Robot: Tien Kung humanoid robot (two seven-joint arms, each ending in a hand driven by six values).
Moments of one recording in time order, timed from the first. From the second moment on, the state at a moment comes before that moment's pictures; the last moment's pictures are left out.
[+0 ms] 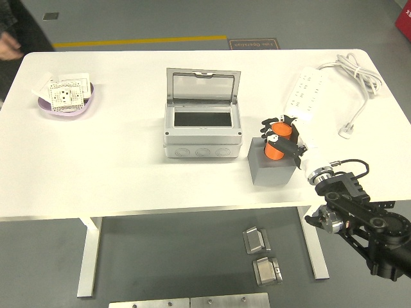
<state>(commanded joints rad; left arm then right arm) -0.18 0.21 -0.28 -0.33 0.49 0.30 0.21 0.48 -0.36 0.67 1.08 -0.72 -0.35 0.39</state>
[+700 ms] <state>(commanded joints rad) -0.17 0.23 -0.24 -0.32 0.46 0.30 0.21 0.79 -0.37 0.40 0.94 -1.19 -0.44 0.08</state>
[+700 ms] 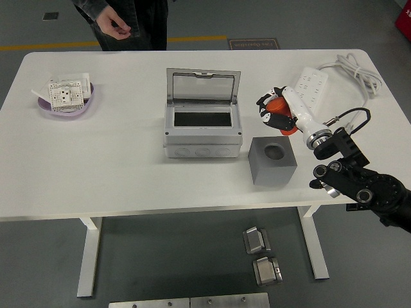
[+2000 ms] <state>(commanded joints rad) -0.20 0.25 -0.16 -0.32 0.44 0.30 0.21 1.16 -0.07 0.11 0.78 -1.27 -0.28 -0.07</state>
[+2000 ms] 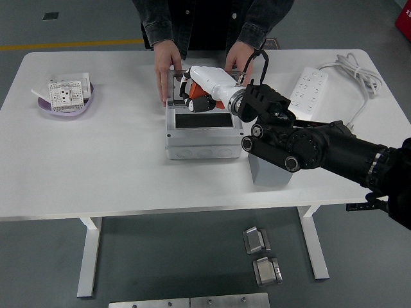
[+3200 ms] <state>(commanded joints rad) -0.21 0.24 -0.17 -0.32 0.47 0.30 0.21 1.09 -0.07 0.21 0.73 -1.28 -0.22 -0.07</state>
